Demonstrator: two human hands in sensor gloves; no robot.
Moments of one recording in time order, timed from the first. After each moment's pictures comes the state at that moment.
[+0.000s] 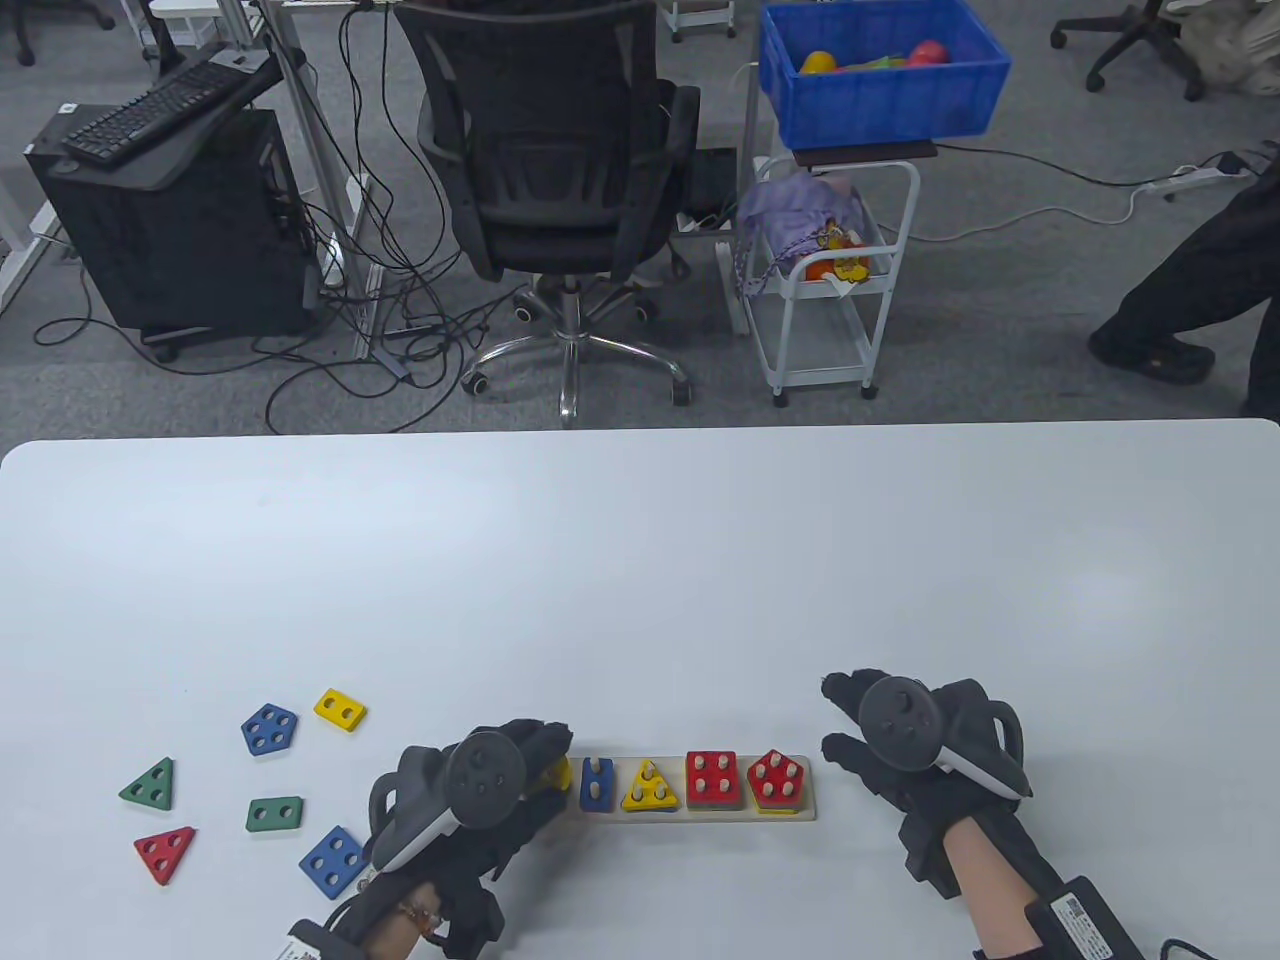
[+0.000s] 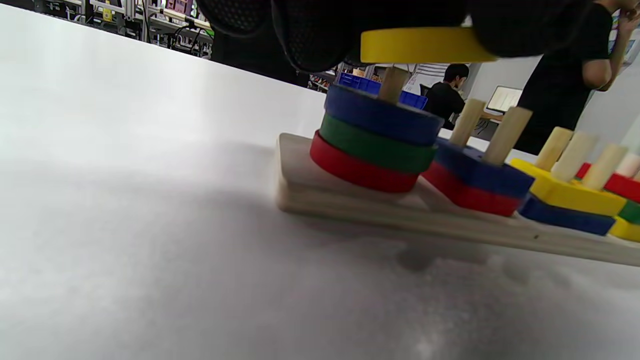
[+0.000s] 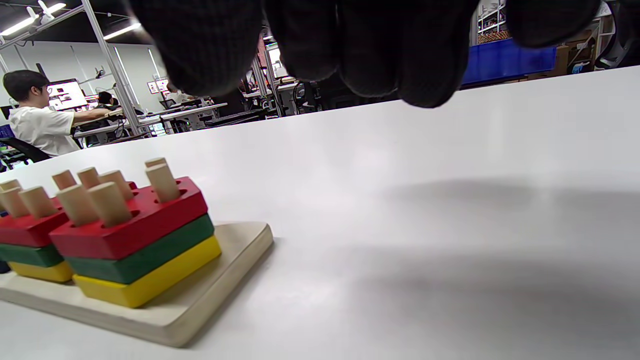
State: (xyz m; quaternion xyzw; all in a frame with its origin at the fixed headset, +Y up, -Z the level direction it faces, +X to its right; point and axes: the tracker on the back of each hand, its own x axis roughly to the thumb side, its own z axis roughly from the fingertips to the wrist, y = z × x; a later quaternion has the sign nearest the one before) left_hand -0.186 -0.736 -0.284 -0.08 -0.12 0.12 0.98; right_hand 0.199 -0.713 -0.307 0.12 0.04 0.99 0.11
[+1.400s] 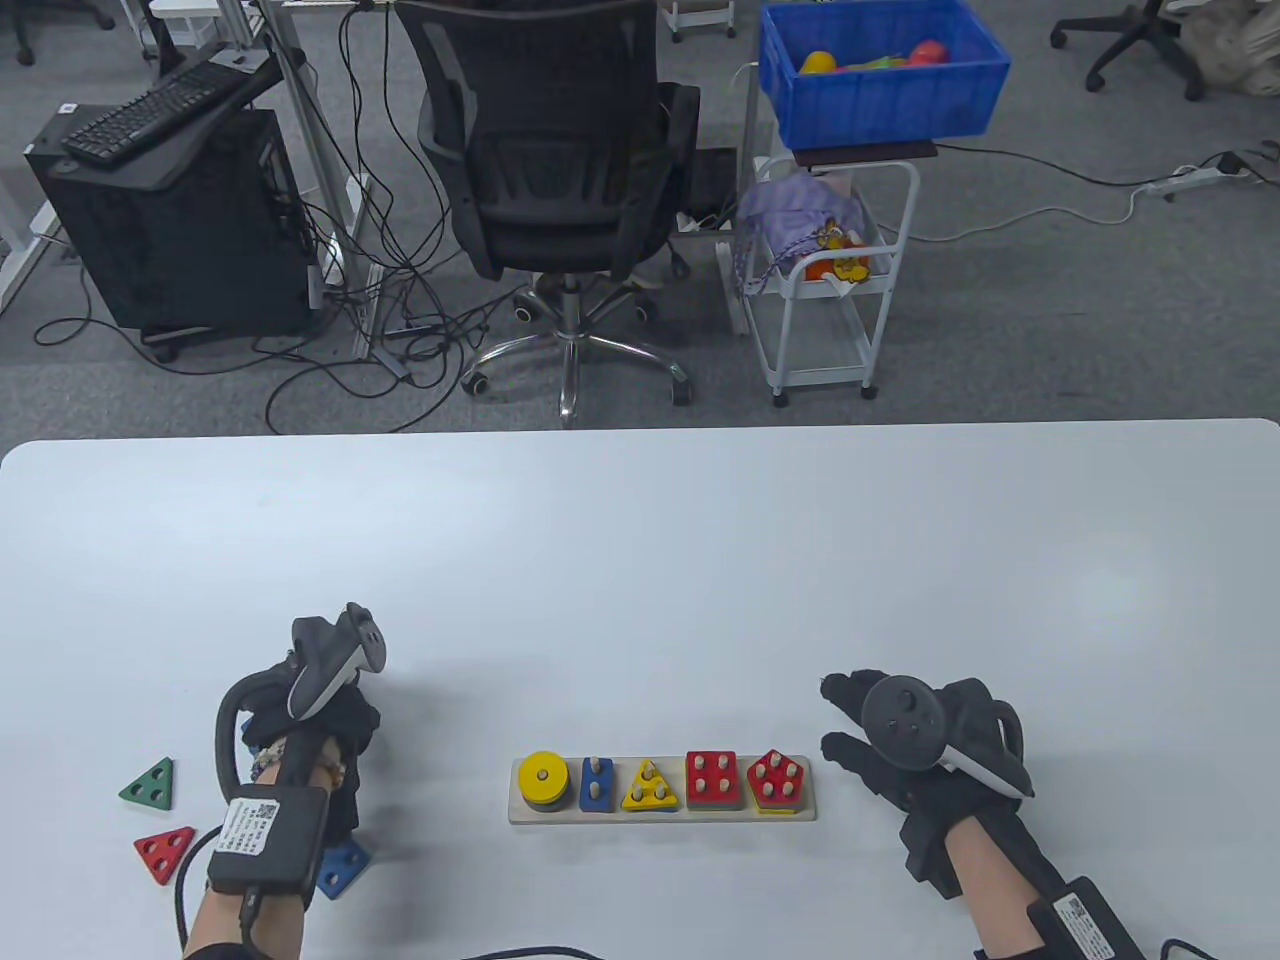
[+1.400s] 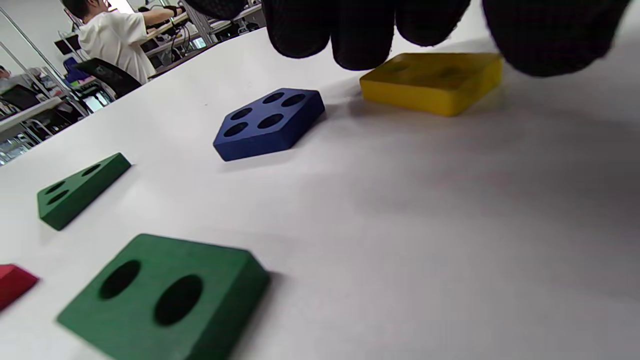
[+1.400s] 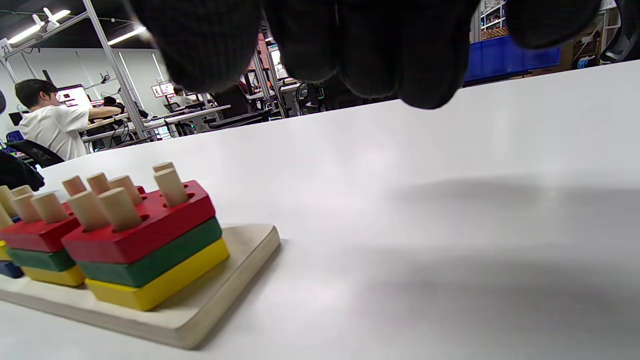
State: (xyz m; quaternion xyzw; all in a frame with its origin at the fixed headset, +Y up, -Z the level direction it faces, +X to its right) left_hand -0.316 -0.744 -0.389 -0.23 0.23 -0.13 0.94; right_hand 0.200 -0.711 -0.307 0.12 0.05 0.98 0.12
